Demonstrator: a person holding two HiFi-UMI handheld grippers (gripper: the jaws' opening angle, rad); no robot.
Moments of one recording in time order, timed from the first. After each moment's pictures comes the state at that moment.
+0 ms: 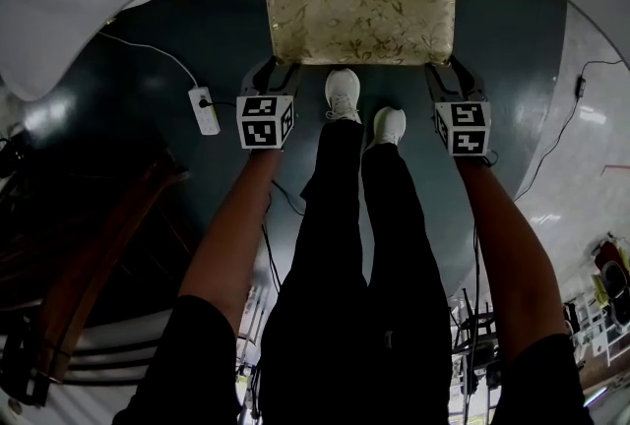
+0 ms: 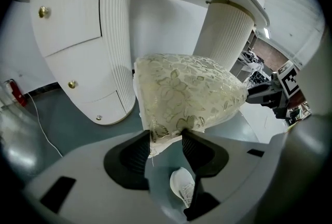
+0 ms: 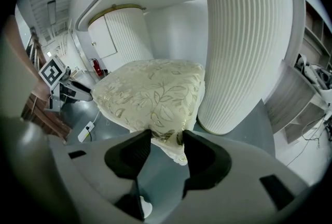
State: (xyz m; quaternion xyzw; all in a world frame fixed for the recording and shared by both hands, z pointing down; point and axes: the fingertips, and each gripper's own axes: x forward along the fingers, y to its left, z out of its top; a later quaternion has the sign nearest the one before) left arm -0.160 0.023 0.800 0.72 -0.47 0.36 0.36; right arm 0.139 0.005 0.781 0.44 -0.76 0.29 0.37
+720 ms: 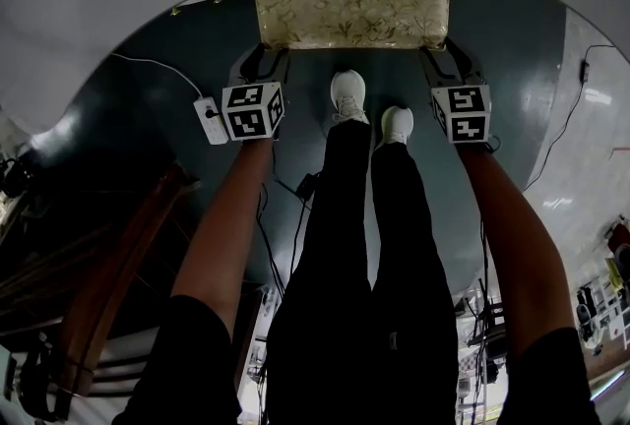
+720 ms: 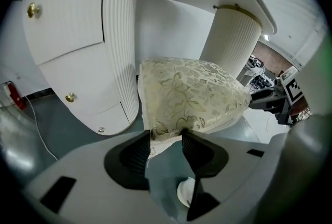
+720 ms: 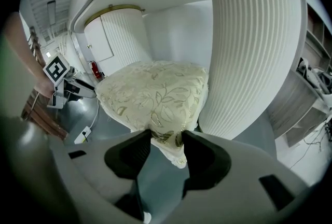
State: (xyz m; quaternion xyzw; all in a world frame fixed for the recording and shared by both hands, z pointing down) left arm -0.170 -0.001 0.787 0.73 -0.48 0.35 0.34; right arm 0.130 0.002 0.769 0.46 -0.77 0.27 0.36
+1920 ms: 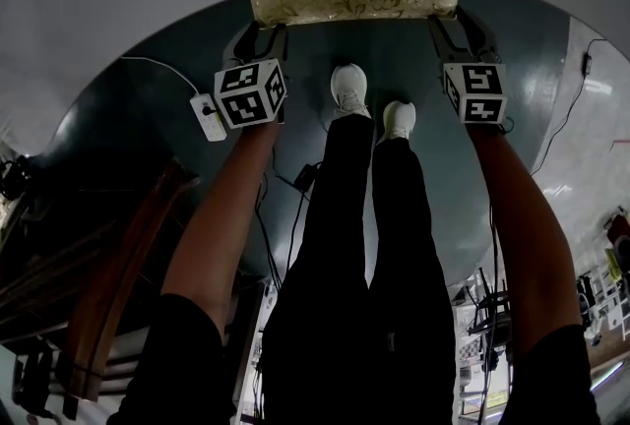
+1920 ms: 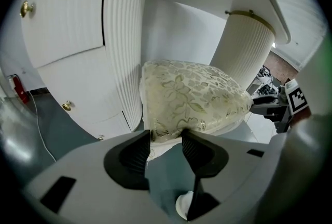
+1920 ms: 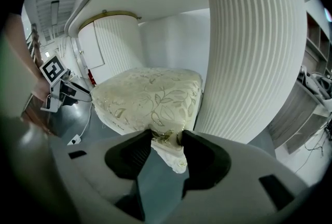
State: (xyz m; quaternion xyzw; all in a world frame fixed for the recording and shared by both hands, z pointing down) left arm -0.163 -0.052 0.781 0.72 -0.51 0.32 0.34; right arm 0.138 -0.061 0.762 0.49 -0.78 0.23 0.32
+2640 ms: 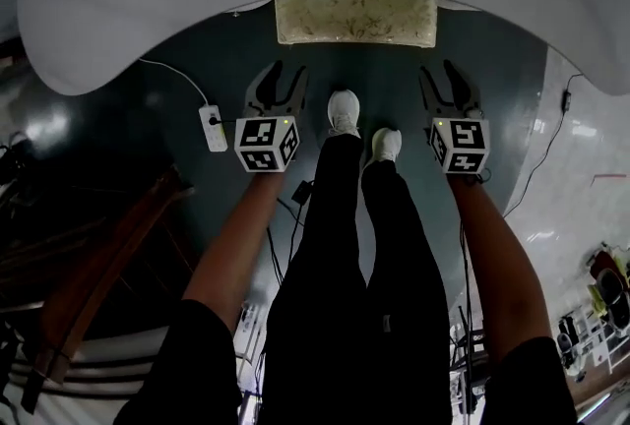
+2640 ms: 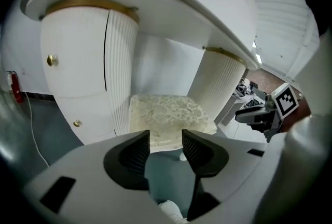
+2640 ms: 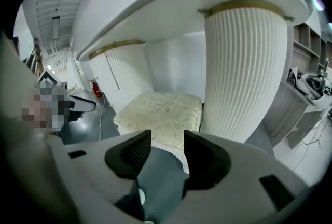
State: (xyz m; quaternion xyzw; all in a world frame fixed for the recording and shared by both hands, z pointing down) left arm -0.126 -0.019 0.666 0.78 -0.51 0.22 0.30; right arm 0.136 -0.030 0.660 0.50 -0.79 0.24 0.26
